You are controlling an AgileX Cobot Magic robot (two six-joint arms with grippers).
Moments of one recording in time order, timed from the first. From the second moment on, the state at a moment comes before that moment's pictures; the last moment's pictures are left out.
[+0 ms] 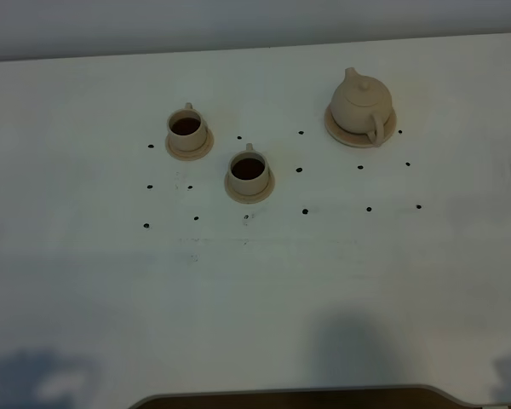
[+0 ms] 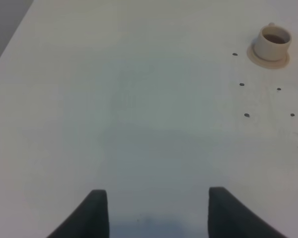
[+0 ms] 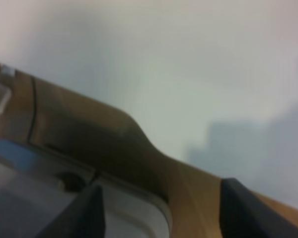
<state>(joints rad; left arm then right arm) 0.10 -0.01 -0.51 -0.04 1.04 -0.01 0.25 0.54 -0.50 0.18 1.08 -0.09</state>
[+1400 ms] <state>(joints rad) 0.10 -0.01 -0.51 -0.04 1.04 -0.01 -0.04 -0.01 -0.49 0.09 1.07 -0.01</state>
